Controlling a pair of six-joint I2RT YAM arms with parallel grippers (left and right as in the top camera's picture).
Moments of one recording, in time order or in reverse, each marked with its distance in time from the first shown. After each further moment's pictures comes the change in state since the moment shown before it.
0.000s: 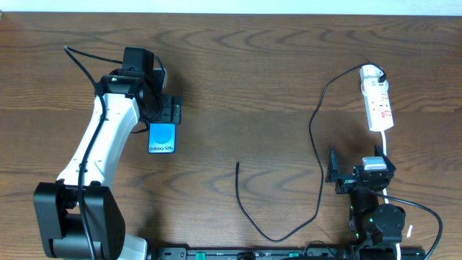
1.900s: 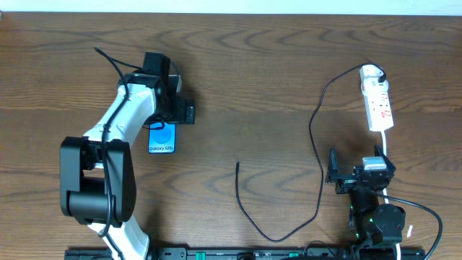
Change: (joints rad) left arm -0.046 0.219 0.000 0.119 0.074 -0.054; right arm 0.000 0.000 0.000 0.000 0.000 0.000
